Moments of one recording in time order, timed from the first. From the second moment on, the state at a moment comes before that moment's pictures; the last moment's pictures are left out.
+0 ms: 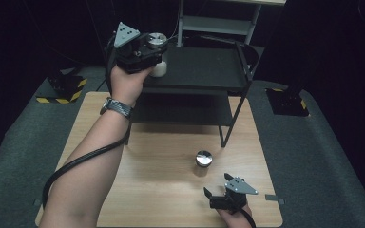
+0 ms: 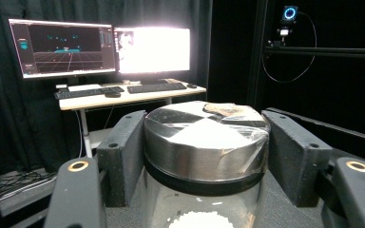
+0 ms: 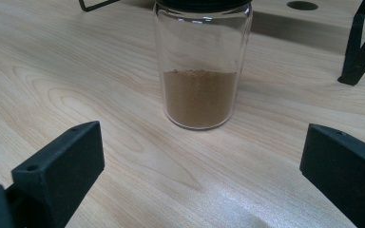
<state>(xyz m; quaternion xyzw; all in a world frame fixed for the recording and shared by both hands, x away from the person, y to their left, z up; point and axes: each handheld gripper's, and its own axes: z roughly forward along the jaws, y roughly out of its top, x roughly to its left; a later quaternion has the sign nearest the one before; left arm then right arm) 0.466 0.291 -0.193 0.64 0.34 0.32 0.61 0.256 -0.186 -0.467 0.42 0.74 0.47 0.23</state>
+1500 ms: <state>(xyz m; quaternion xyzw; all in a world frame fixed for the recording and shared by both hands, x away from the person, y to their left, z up) 0.424 0.316 -0.216 0.63 0.35 0.31 0.62 0.256 -0.185 -0.466 0.42 0.74 0.47 0.23</state>
